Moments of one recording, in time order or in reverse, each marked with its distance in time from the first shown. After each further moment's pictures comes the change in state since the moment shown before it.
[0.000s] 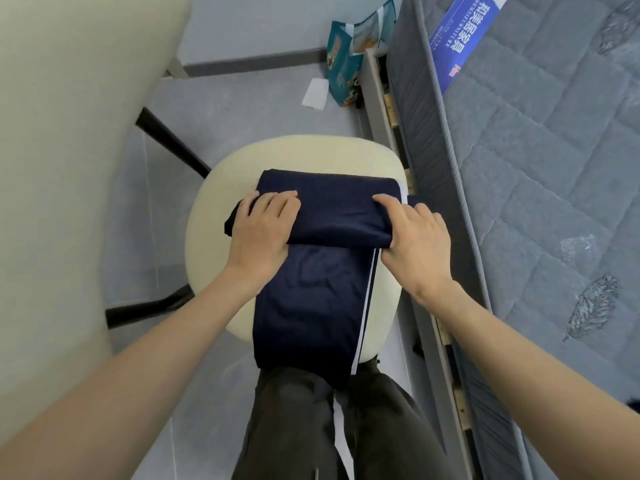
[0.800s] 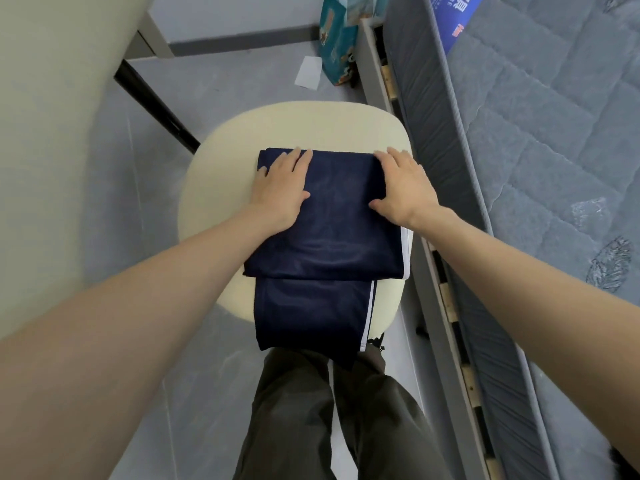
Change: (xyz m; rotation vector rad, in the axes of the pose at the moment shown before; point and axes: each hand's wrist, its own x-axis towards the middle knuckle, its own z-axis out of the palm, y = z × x) left_hand 0.031 -0.003 0.037 -0.130 -0.407 -0.124; right_hand 0.035 -0.005 0.024 0.072 -0.407 0.136
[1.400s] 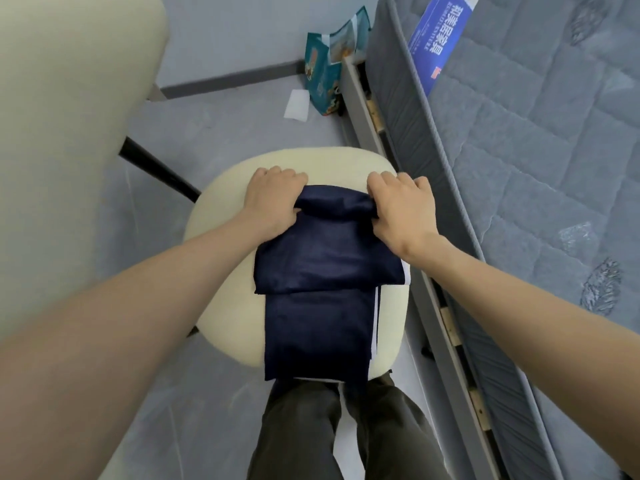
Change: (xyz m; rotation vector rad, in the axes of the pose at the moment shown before) left_hand 0.052 -0.007 -0.056 0.252 0.124 0.203; right_hand 0.014 -0.013 -0.035 -0.278 0.293 -0.073
